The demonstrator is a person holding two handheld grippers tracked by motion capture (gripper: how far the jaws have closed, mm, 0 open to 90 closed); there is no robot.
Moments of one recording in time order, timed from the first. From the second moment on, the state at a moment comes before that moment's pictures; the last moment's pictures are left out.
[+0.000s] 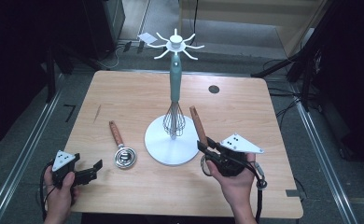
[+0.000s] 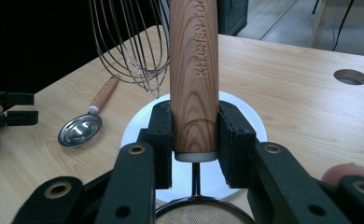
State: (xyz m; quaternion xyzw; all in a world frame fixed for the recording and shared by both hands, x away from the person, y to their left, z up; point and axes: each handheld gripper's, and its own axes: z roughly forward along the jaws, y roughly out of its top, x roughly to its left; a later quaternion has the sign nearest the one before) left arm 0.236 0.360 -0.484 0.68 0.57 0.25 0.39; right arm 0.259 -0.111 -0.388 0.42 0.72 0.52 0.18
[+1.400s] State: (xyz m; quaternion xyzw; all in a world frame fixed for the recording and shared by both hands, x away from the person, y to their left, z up) left arm 0.236 0.358 -0.484 0.69 0.56 0.25 0.38; right arm 0.261 -0.120 -0.373 0.40 0.70 0.56 0.20
